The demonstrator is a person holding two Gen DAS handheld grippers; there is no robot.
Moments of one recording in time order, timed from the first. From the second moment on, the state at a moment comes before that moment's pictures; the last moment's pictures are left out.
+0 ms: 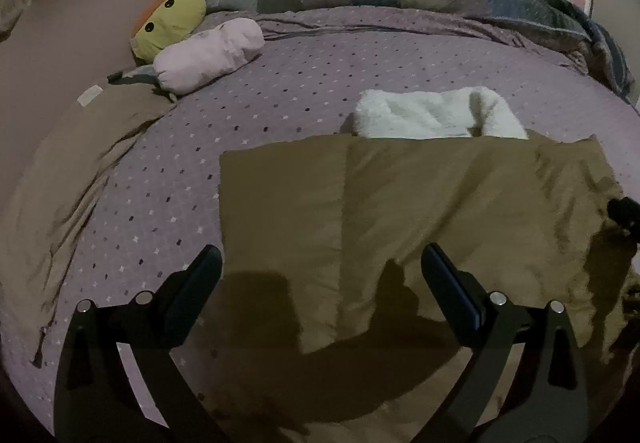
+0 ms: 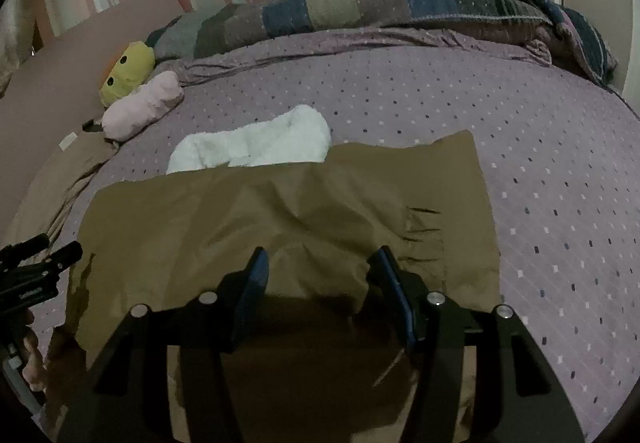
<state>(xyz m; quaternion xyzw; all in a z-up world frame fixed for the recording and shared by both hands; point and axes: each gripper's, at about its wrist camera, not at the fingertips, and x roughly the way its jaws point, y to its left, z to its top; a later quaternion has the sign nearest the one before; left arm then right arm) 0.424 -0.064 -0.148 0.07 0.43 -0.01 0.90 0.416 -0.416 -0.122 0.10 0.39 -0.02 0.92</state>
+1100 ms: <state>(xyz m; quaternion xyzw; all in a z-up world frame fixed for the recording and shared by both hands) 0.448 -0.128 -0.153 0.11 0.43 -0.03 0.90 0.454 -0.378 -0.118 0.05 0.38 0.00 0.92</state>
